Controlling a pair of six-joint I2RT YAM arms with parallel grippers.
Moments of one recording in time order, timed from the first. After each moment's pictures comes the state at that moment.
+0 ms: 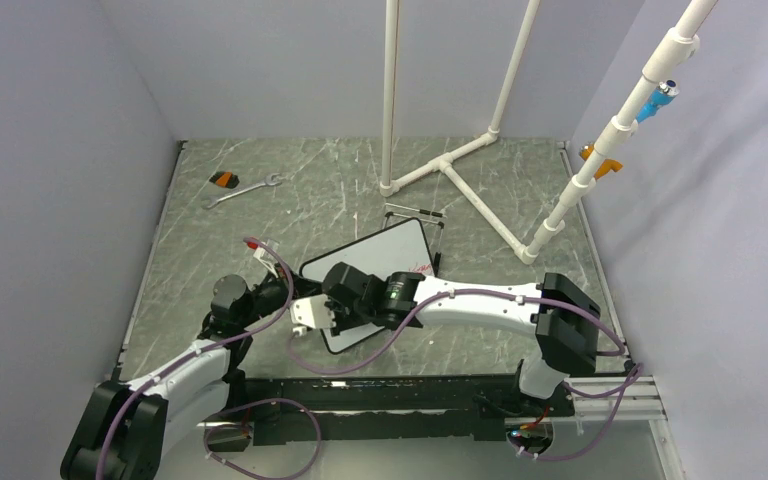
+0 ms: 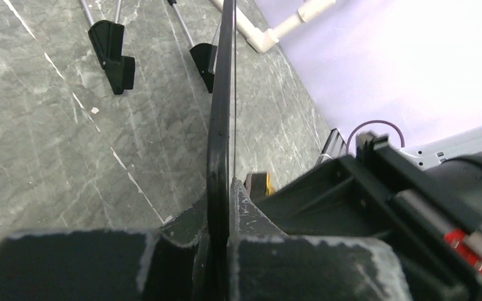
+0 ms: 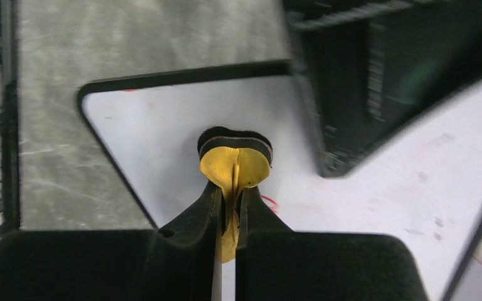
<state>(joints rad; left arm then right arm) -0.30 0.91 0.08 0.78 0.67 -0.77 1.23 1.64 1.21 -0.44 0.07 -0.68</state>
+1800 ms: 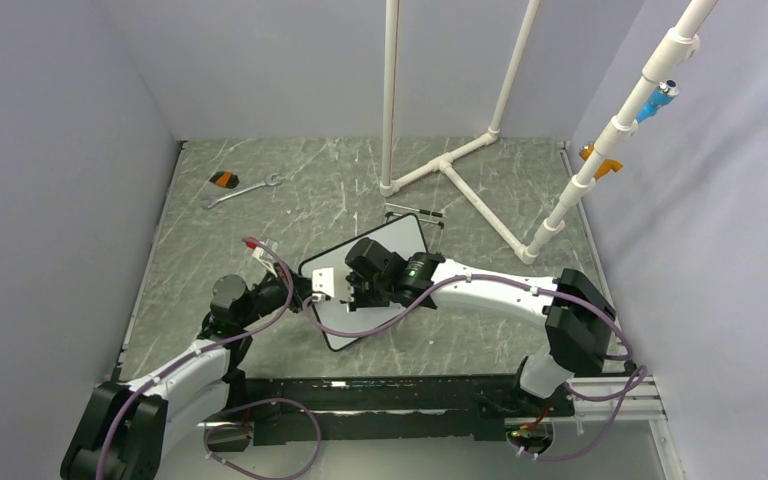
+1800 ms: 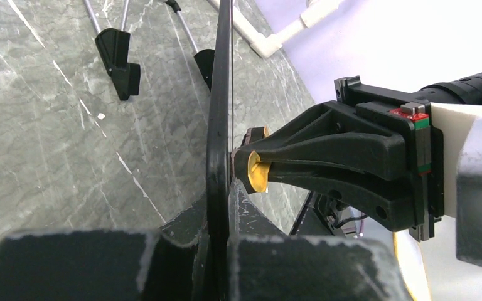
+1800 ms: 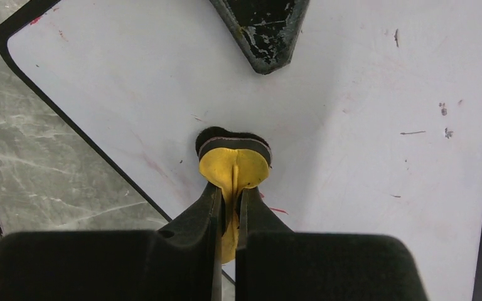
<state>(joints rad) -0.30 0.91 0.08 0.78 0.66 -0.77 1.08 1.59 1.15 -0.47 0.00 -0.62</state>
